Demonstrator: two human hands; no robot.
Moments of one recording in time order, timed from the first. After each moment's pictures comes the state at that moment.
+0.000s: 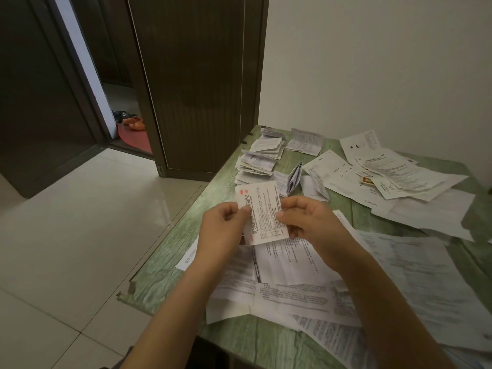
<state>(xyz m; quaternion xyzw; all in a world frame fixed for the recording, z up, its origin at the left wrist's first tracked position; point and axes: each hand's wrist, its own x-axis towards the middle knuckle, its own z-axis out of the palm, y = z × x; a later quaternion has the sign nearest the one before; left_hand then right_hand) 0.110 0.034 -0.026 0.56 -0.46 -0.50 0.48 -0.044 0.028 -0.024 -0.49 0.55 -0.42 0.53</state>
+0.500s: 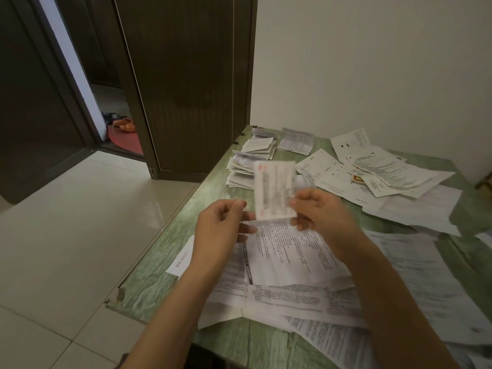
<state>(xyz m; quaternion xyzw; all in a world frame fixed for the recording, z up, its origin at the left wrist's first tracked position) 0.104 0.037 -0.025 0.53 -0.47 -0.50 0.49 -0.070 0.025 -0.019 -0.48 0.57 -0.46 0.48</state>
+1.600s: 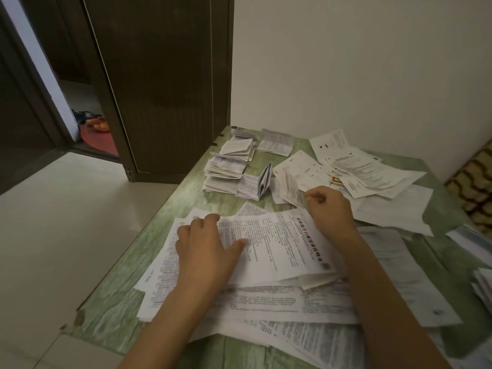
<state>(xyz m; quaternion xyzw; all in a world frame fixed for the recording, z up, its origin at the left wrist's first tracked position) 0.087 0.030 -0.044 0.68 -0.66 -0.22 0.21 -0.129 -0.012 -0.049 -0.53 0.74 -0.39 0.15</state>
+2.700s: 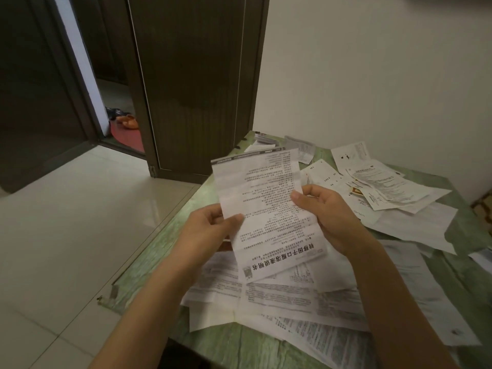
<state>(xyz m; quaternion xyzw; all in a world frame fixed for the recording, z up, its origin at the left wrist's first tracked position) 0.124 0.038 -0.013 0.51 -0.47 -0.59 0.42 -0.087 0.006 -0.010 -0.50 0.51 -0.46 0.53</state>
